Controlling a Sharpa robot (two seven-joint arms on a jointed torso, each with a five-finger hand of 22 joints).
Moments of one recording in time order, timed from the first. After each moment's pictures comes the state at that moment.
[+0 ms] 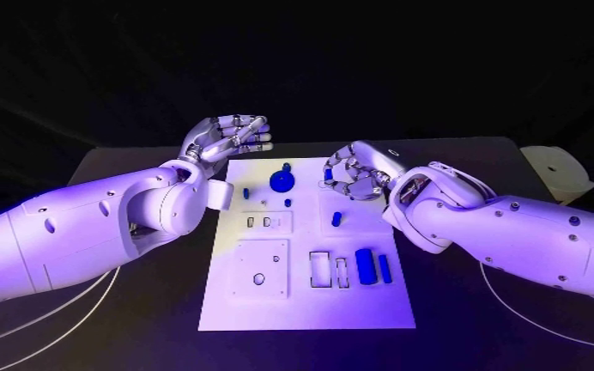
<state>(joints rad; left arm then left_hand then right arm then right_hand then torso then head) 1.20 -0.90 -0.02 1.55 -0.02 -0.35 0.50 1.45 -0.11 0.28 0.27 0.05 0.83 0.21 0.25 0.17 0.96 0.19 0.07 0.06 0.91 0.16 0.23 0.20 0.17 0.88 0.27 0.25 0.07 1.26 -0.72 -0.11 1.56 -1.32 -0.50 -0.10 1.34 -0.12 0.48 0.14 0.22 1.00 0.13 0.19 0.45 1.46 0.05 1.43 1.31 1.47 -0.01 1.57 1.31 0.01 1.47 0.10 1.57 1.31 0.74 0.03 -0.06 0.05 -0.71</state>
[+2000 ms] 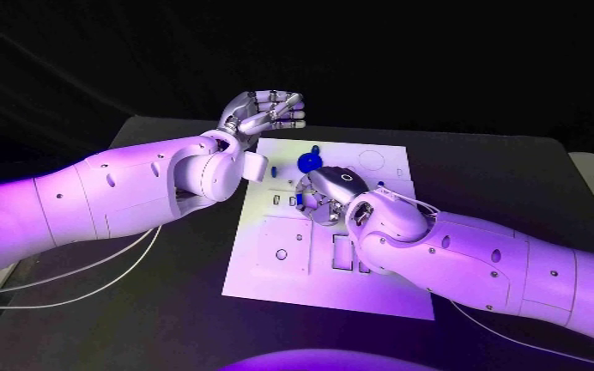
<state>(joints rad) 1.20 -0.84 -0.02 1.49 -0.02 -0.35 0.49 1.45 -0.11 0.28 0.27 0.05 0.83 0.21 0.25 0.17 0.96 0.19 0.07 0.06 0.91 0.16 0.23 0.20 0.17 0.88 0.27 0.25 0.07 1.13 -0.43 -0.15 1.44 -1.60 -0.42 -0.29 1.33 -0.12 0.48 0.14 0.21 0.99 0.13 0.20 0.45 1.46 0.05 1.43 1.31 1.47 -0.01 1.57 1.31 0.01 1.47 0.09 1.57 1.31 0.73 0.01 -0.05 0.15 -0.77</state>
